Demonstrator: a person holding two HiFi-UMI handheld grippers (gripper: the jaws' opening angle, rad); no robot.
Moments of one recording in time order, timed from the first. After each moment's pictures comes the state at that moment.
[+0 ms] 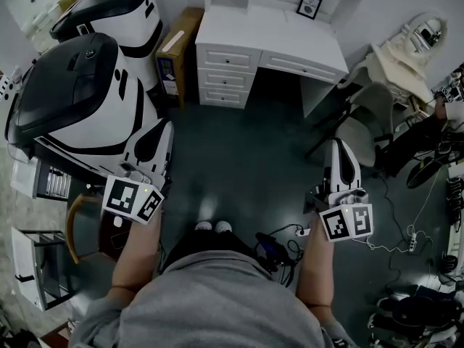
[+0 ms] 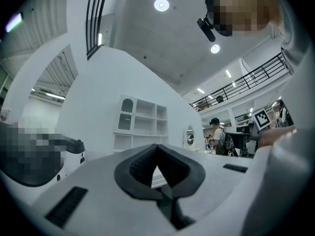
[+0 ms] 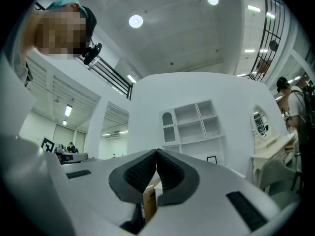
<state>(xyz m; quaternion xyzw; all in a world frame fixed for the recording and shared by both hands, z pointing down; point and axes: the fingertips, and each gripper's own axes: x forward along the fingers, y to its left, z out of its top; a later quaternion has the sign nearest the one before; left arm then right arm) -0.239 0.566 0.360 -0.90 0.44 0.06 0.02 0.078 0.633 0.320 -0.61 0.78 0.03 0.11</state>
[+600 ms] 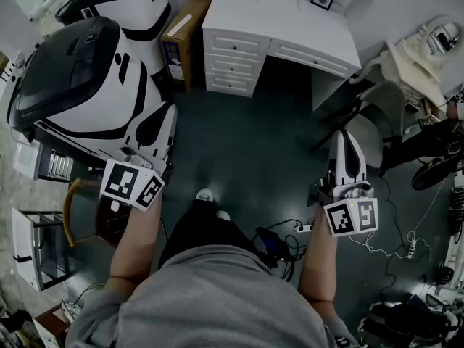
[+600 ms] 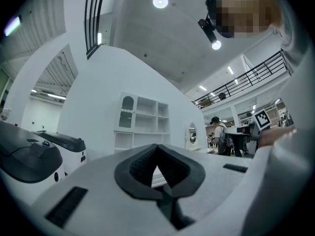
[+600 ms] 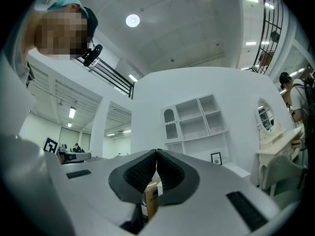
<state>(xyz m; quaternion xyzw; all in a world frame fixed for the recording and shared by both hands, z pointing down) -0.207 0.550 0.369 -0.89 0.46 0.05 0.02 0.107 0.605 0.337 -0.59 0.80 0.01 0.11</state>
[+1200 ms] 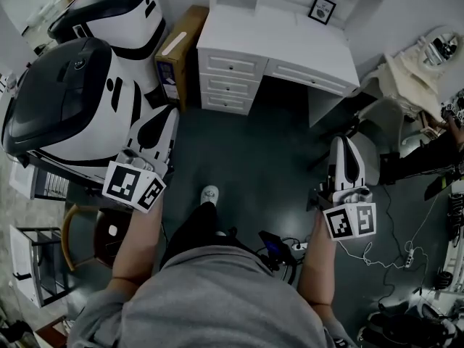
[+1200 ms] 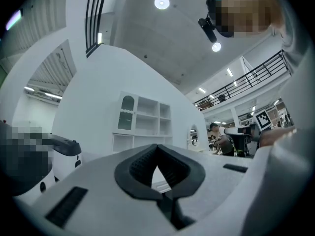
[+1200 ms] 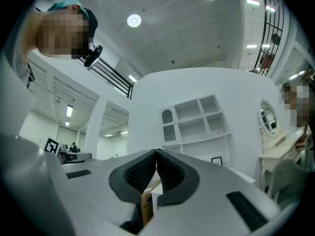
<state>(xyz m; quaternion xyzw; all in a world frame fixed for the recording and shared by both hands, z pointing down) -0.202 0.450 0.365 -0.89 0.45 0.07 0.02 0.112 0.517 0.330 -0.59 0.80 0.03 0.11</state>
